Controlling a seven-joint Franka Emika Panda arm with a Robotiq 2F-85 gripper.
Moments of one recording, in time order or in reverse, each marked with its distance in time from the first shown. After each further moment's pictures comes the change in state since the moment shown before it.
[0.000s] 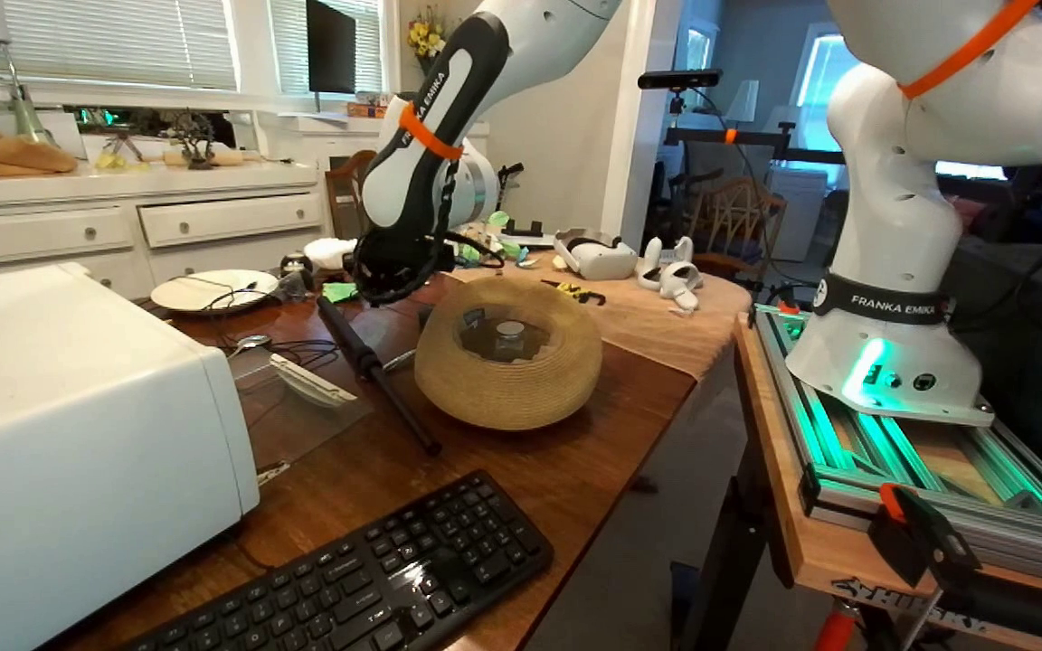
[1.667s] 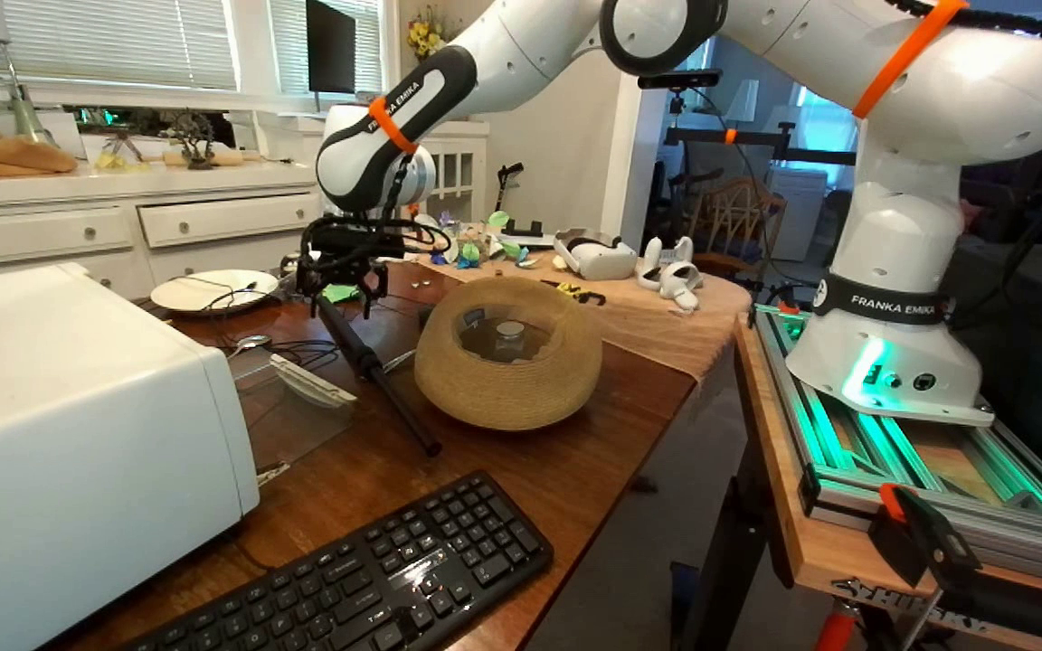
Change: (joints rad) arm -0.489 0.243 0.388 0.641 -0.353 -0.508 0.105
